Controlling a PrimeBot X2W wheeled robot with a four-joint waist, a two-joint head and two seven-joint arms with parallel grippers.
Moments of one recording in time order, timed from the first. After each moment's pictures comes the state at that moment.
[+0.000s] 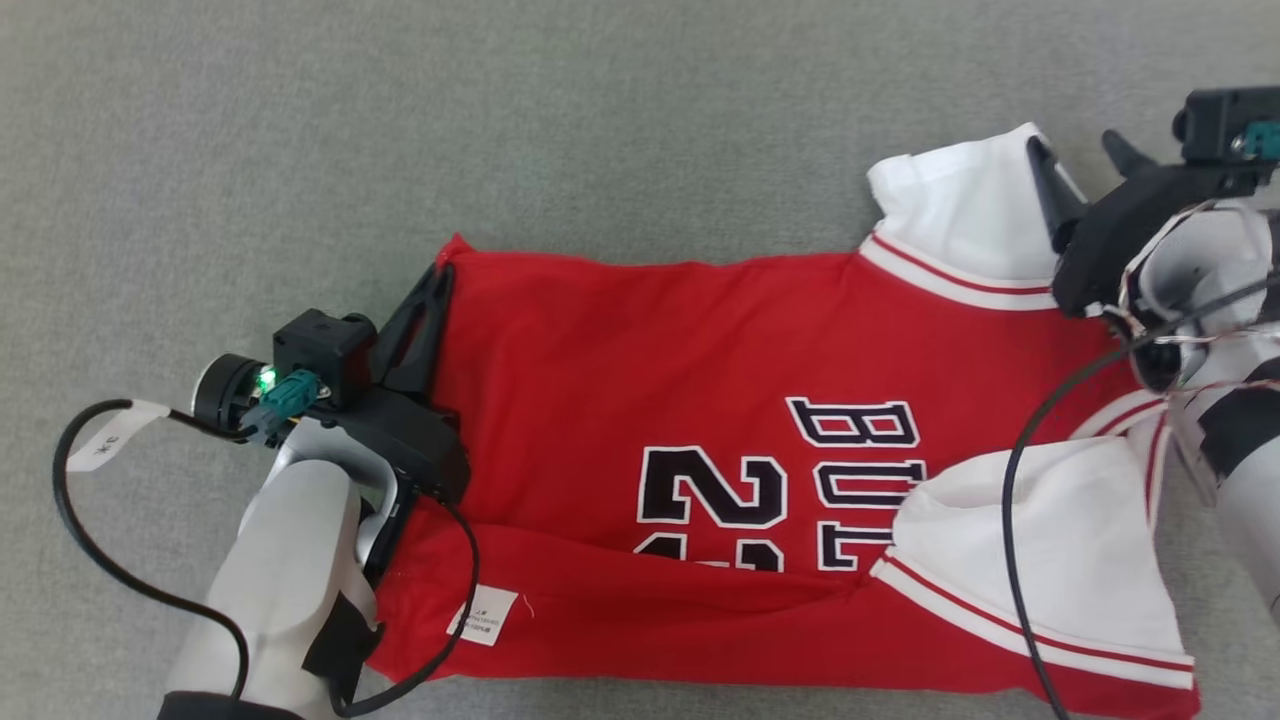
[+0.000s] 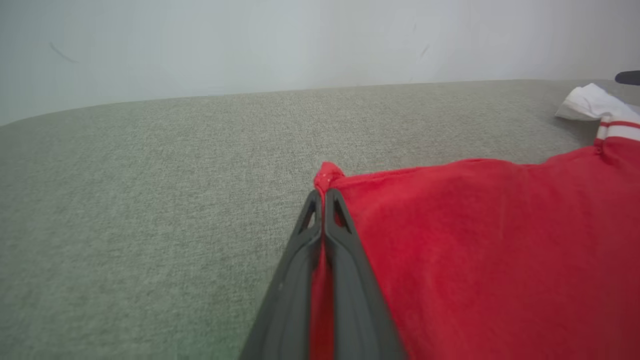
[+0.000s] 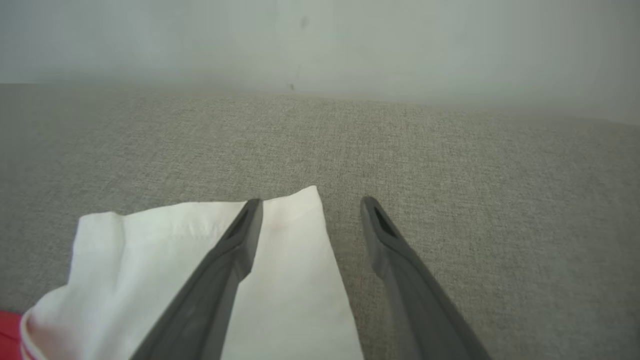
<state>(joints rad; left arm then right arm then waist) -0.81 0.06 -0.20 0.67 -0.09 -0.11 -0.26 -1.07 -0.43 0.64 0.94 0.63 0.13 0.00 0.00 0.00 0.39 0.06</state>
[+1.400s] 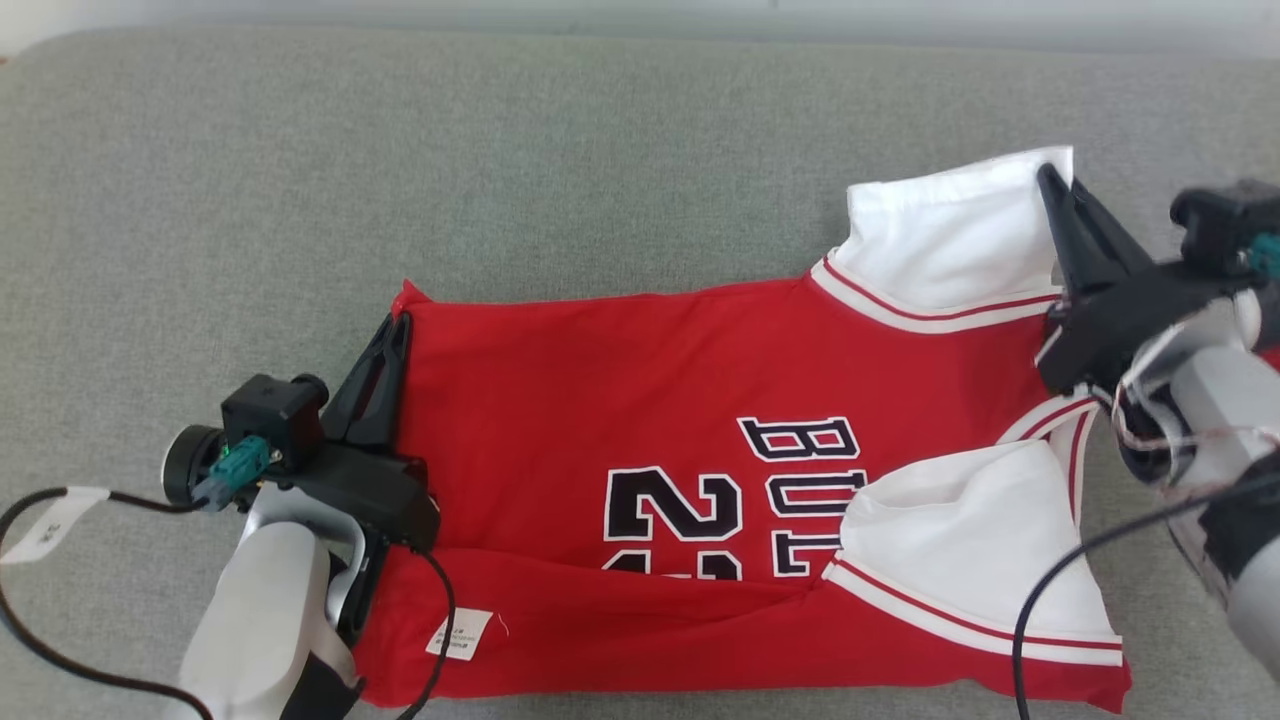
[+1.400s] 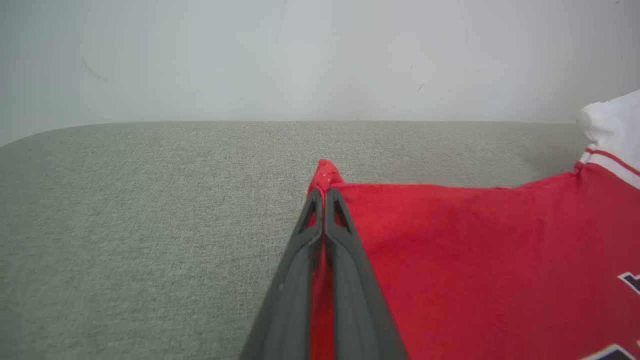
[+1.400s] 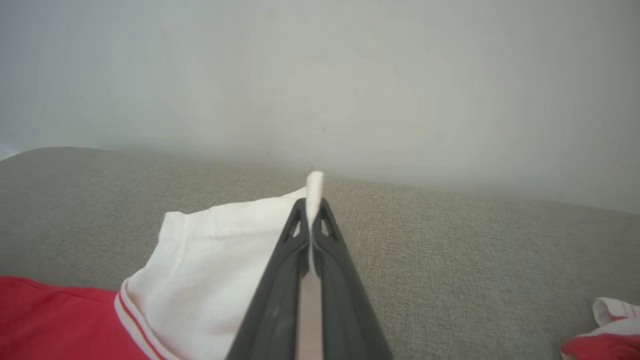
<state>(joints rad) -0.68 0.07 -0.12 0.57 -0.11 -0.11 -0.26 -0.92 -0.53 0.81 0.73 0.77 0.13 -0.26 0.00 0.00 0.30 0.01</state>
